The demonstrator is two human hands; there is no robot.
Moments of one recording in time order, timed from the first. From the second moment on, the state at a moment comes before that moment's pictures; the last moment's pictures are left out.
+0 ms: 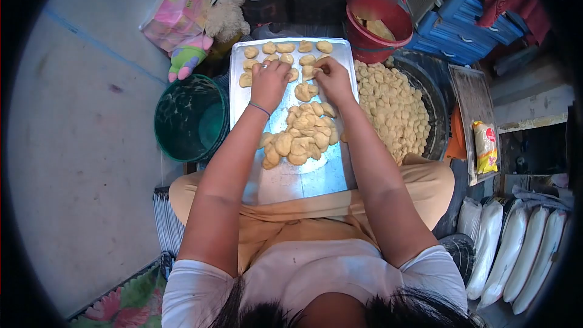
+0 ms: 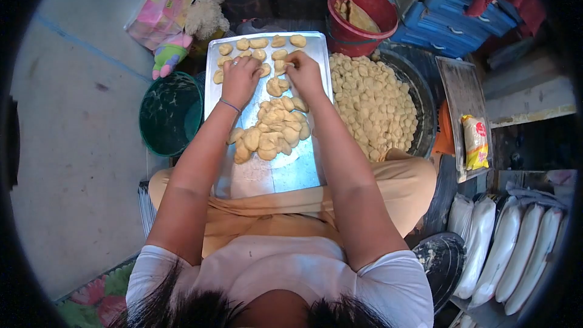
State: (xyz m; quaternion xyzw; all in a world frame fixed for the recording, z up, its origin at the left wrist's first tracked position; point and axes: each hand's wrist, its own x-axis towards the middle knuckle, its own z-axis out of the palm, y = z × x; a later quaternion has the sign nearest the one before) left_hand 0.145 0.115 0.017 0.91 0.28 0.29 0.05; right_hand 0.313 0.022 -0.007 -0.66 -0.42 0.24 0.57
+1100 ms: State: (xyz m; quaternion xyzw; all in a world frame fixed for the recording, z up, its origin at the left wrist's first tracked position) left_hand 0.137 0.111 0.018 0.94 0.24 0.25 0.05; right_hand 0.341 -0.012 -0.002 -0.72 -0.48 0.17 0.46
